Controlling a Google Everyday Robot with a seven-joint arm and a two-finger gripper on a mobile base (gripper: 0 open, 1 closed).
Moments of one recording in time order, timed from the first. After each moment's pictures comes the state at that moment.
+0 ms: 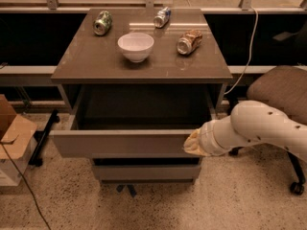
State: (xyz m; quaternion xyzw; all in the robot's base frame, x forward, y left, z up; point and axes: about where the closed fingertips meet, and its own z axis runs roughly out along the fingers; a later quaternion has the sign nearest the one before) arm 0.522 -0.137 0.658 -0.67 0.68 0.05 0.29
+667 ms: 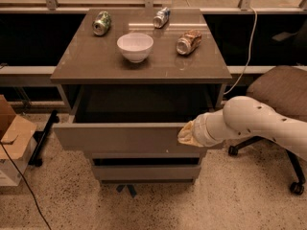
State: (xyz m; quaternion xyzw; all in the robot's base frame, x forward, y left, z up) arm 0.562 -0.120 0.656 -0.68 0.66 0.04 0.32
